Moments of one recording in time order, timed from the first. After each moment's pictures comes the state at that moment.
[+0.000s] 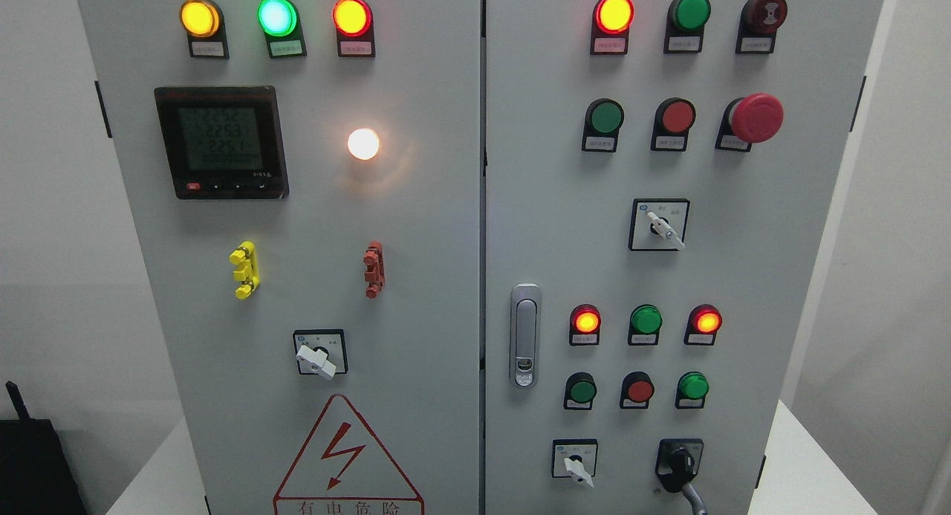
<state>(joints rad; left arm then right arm) 0.05 -0.07 -0.01 -0.11 0.03 -0.03 -0.03 0.06 -0.05 0.22 -1.81 -0.26 -0.09 -0.27</state>
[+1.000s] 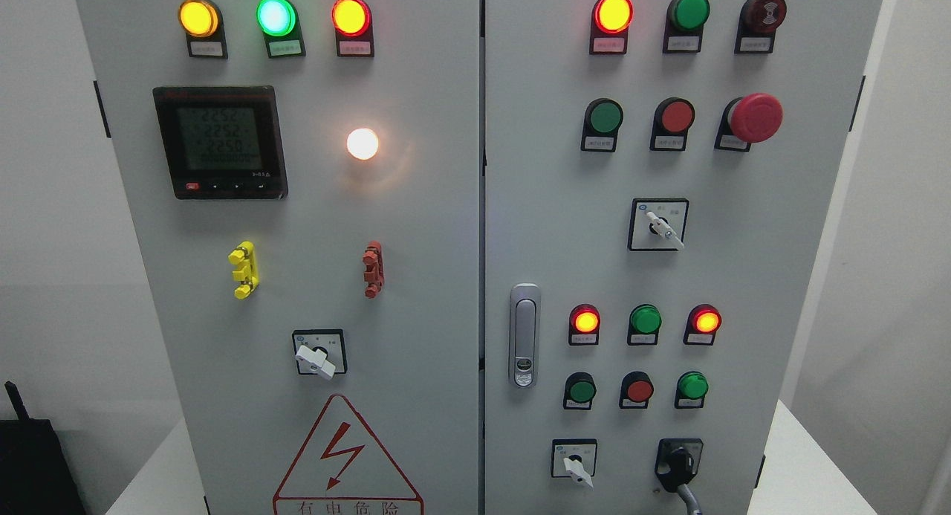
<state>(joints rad) 0.05 -0.07 -0.01 -0.11 0.03 -0.03 -0.03 0.05 -0.05 0.23 -1.81 -0.26 -0.08 -0.27</state>
